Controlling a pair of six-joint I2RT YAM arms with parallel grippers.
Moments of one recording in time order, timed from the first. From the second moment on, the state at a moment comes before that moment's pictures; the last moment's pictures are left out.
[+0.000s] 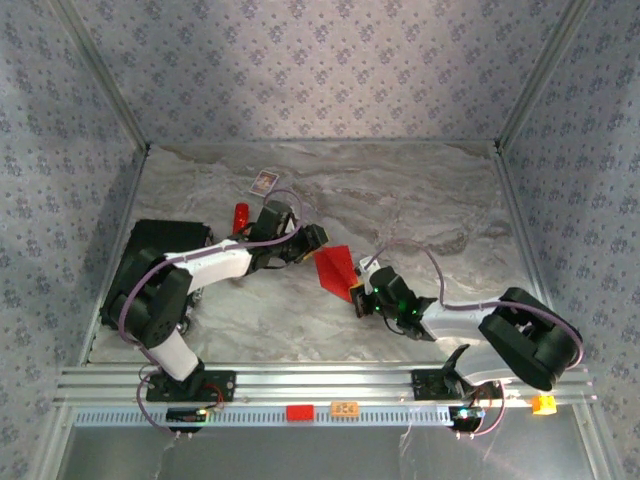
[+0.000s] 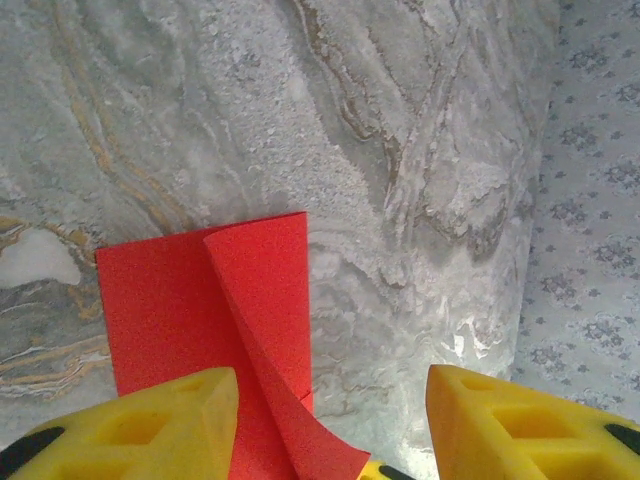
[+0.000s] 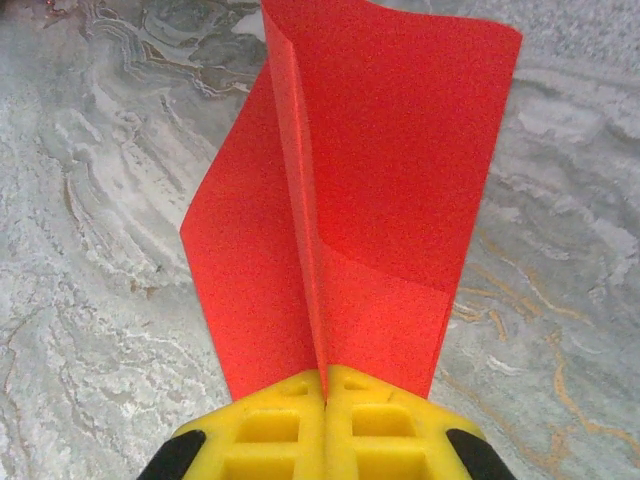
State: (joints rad) left arm -0.63 1.64 0.89 0.07 0.34 -1.08; right arm 0.79 1.36 0.30 0.40 0.03 0.31
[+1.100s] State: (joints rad) left arm -0.68 1.77 0.90 0.11 0.40 -1.09; right arm 0.53 1.53 0.26 0.67 -0.42 0.69
